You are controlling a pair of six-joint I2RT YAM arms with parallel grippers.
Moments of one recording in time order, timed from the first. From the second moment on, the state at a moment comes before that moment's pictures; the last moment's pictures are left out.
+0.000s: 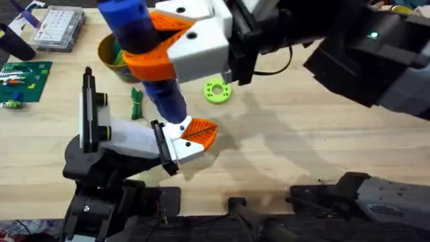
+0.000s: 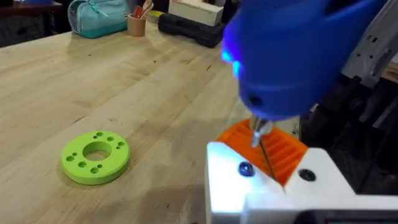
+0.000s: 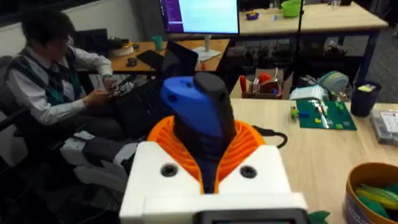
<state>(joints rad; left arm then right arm) -0.13 0.00 0.01 -0.10 1.06 -0.13 0.74 1.34 1.08 0.33 -1.07 0.16</state>
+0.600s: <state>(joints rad) -0.13 0.00 0.01 -0.10 1.06 -0.13 0.74 1.36 1.08 0.32 -1.07 0.15</state>
